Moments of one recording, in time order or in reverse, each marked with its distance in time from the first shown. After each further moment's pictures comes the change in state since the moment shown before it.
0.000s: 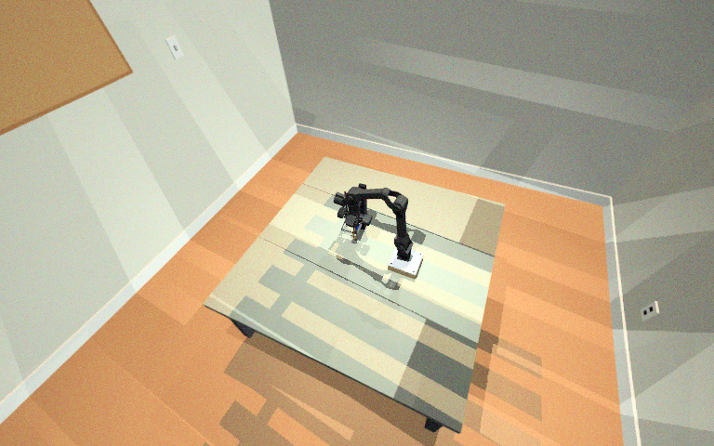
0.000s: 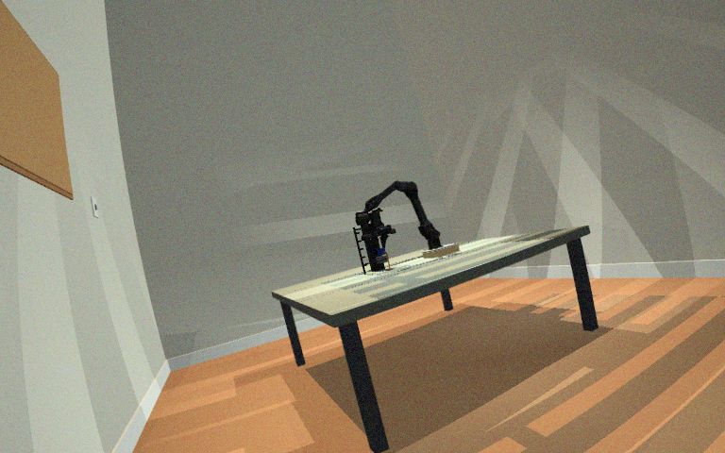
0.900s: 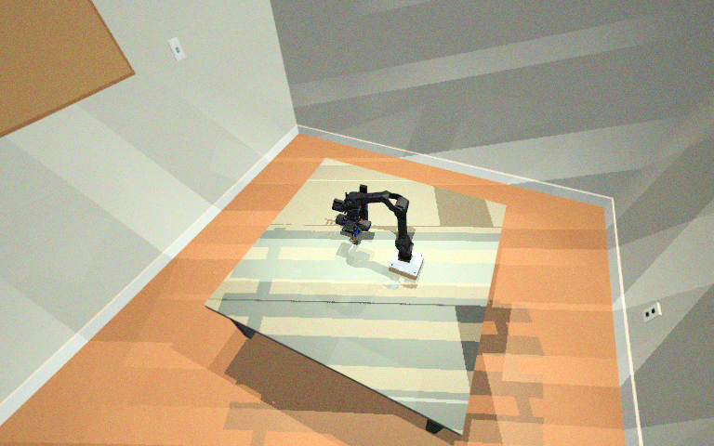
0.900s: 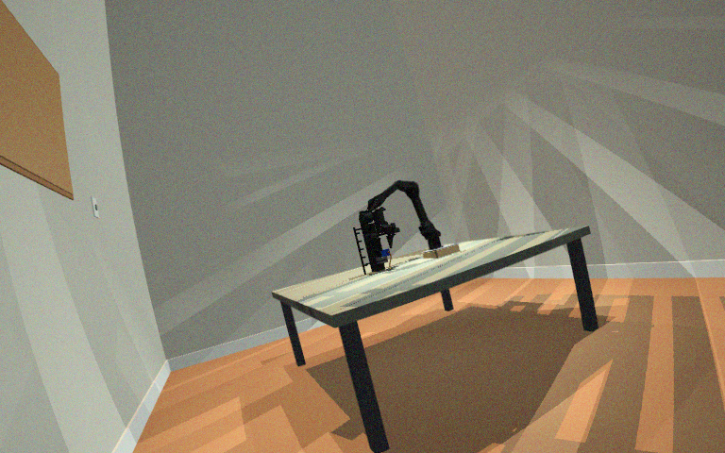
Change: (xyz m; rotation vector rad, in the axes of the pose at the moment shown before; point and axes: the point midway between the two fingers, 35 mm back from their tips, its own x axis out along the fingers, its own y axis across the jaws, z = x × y) arm -0.003 0.002 0.042 -0.036 -0.075 0.000
